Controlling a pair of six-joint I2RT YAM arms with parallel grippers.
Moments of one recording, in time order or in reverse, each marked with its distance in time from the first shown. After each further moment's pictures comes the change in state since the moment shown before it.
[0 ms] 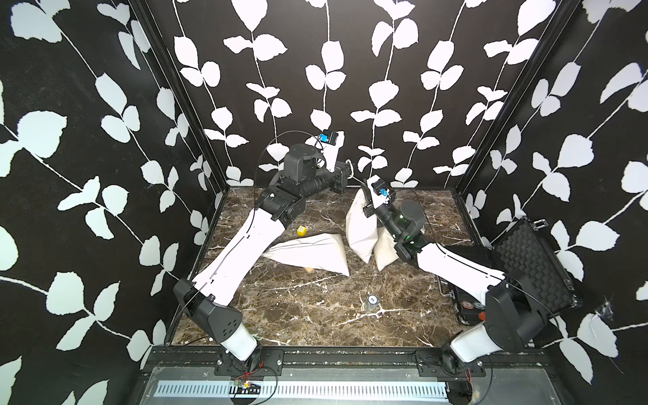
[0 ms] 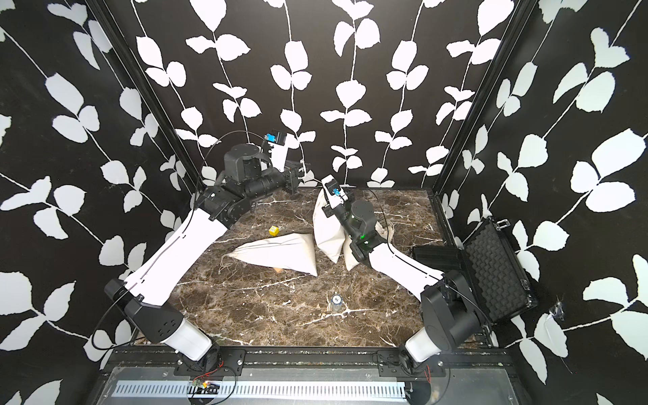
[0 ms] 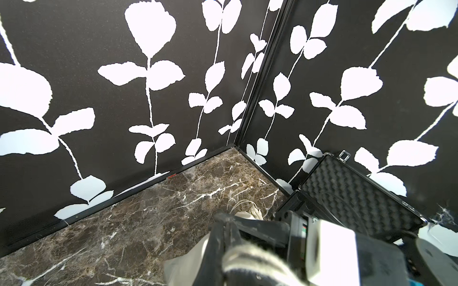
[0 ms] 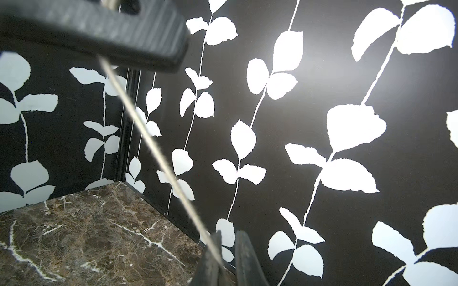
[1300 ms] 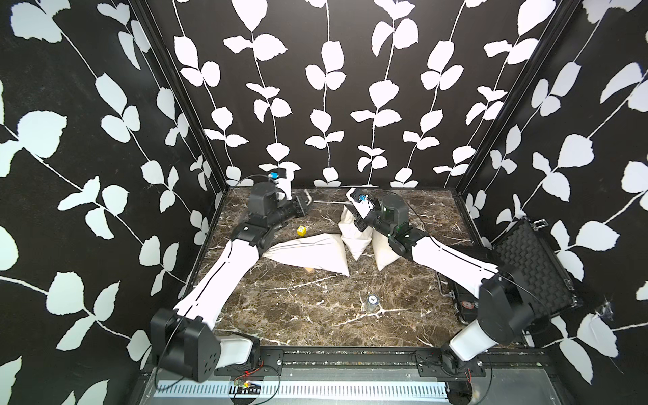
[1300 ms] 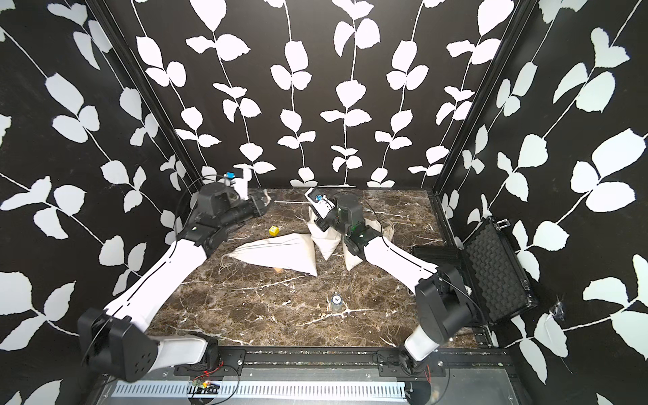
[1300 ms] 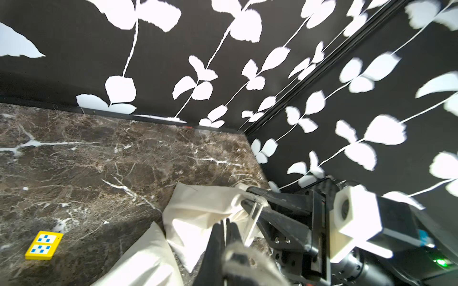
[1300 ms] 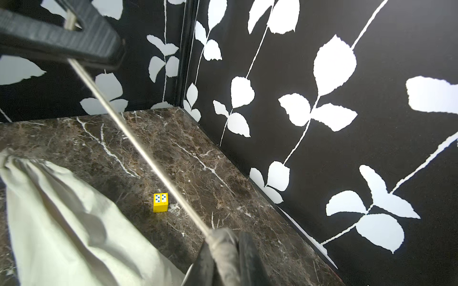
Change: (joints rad) left arm 0.318 -0.323 -0.704 0.342 0.209 -0.397; right arm 0.009 -0.010 0.077 -0.444 -0.168 -0.067
